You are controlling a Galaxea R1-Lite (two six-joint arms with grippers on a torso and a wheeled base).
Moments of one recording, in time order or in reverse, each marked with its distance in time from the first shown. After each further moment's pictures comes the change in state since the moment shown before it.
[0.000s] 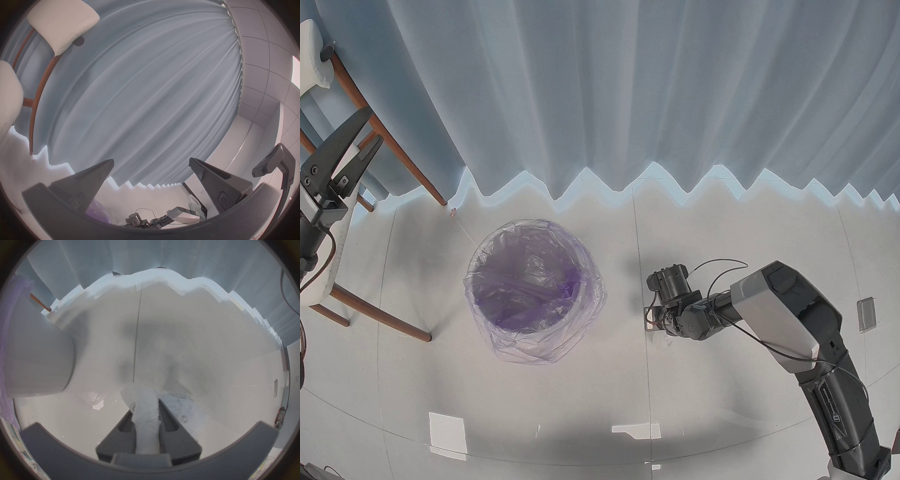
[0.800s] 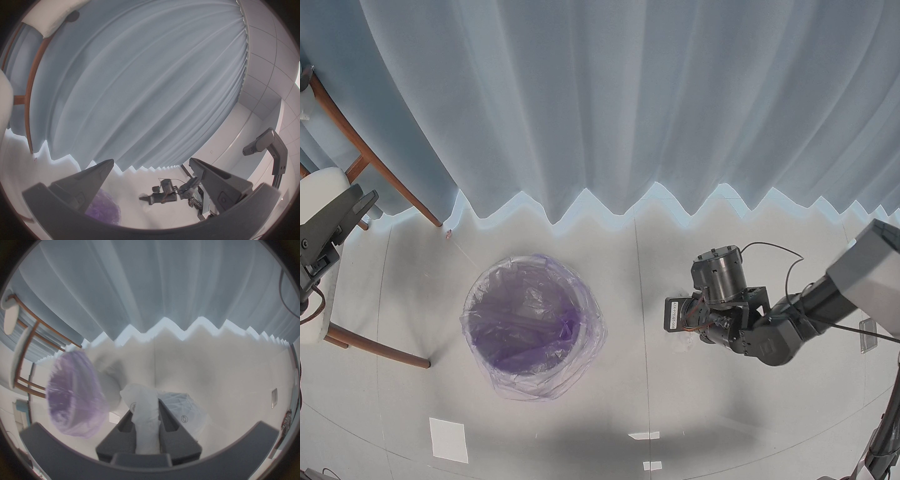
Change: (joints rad) left arm 0.169 -0.065 0.136 0.015 -0.300 0.000; right arm 0.117 -0.606 0.771 -0.346 0.023 0.074
